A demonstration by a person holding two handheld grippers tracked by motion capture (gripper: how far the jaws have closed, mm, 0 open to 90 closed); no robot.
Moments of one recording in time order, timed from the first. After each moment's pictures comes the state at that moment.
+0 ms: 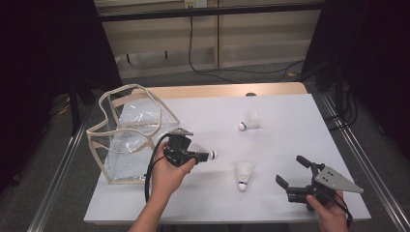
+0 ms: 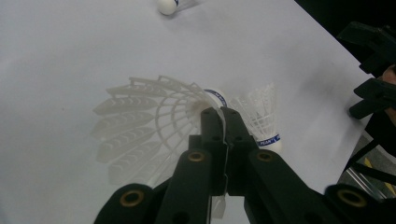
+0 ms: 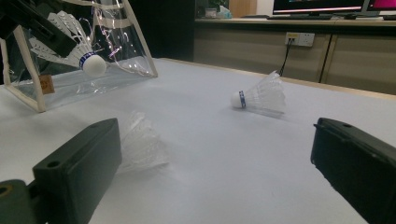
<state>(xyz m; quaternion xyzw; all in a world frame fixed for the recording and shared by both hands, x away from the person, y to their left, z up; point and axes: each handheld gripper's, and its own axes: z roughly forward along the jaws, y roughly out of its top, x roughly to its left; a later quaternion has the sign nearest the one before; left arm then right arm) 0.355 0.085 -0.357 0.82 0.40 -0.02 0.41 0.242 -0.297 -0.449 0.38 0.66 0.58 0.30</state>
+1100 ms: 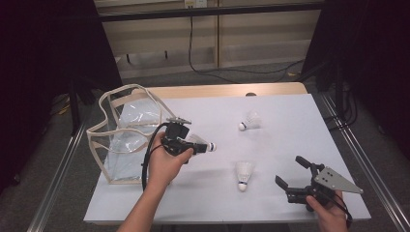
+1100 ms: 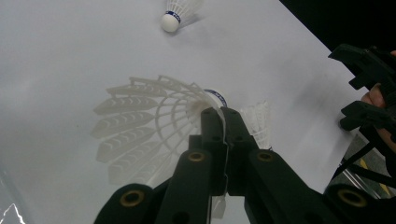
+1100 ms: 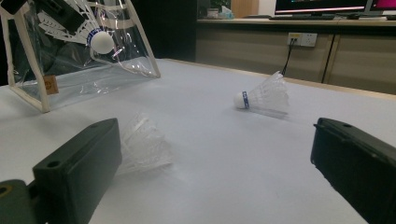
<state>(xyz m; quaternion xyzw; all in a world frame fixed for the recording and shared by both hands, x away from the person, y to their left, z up) 0.370 0.086 -0.329 0.83 0.40 -0.02 0.40 0.241 -0.296 -0.449 0.38 0.66 0.58 0.30</state>
